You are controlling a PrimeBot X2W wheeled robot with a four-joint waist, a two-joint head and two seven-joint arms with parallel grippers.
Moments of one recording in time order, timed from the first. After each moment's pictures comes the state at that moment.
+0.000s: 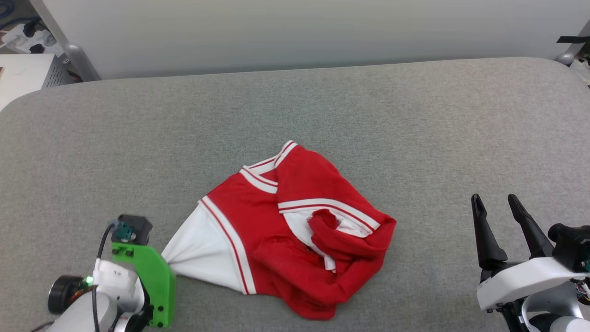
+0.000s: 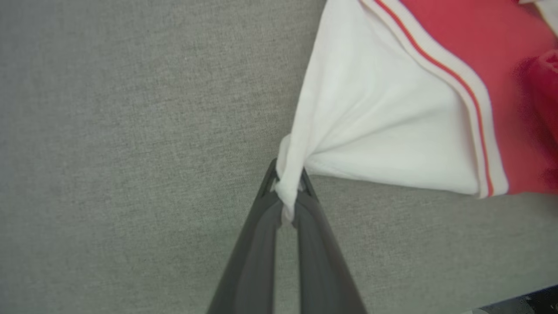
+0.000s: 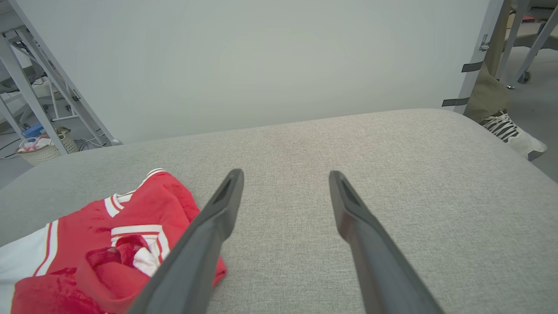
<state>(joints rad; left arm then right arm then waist) -0.24 0.62 -0.56 0.14 -0.72 0.20 0.51 0.06 -0.05 -0.06 -0.22 0.22 0.13 0.09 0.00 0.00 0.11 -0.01</state>
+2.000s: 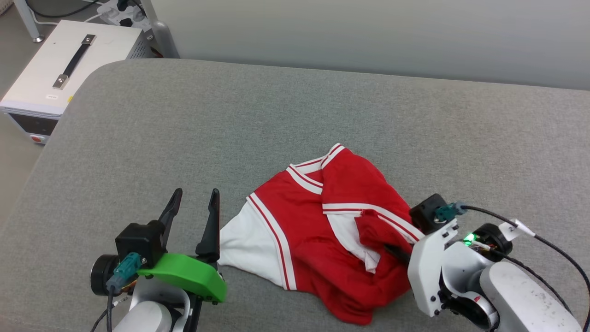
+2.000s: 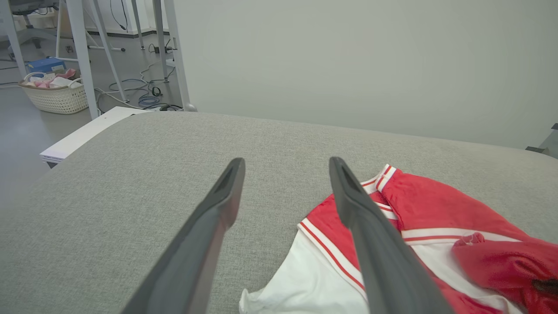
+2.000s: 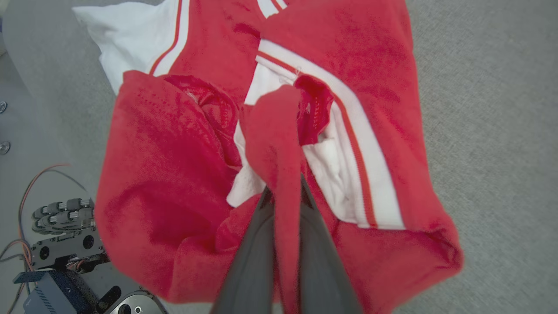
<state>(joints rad) -0.13 0.41 -0.48 -0.03 -0.59 0.29 -0.19 -0.31 -0.38 0.60 0.13 0.54 0.13 0.53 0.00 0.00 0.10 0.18</state>
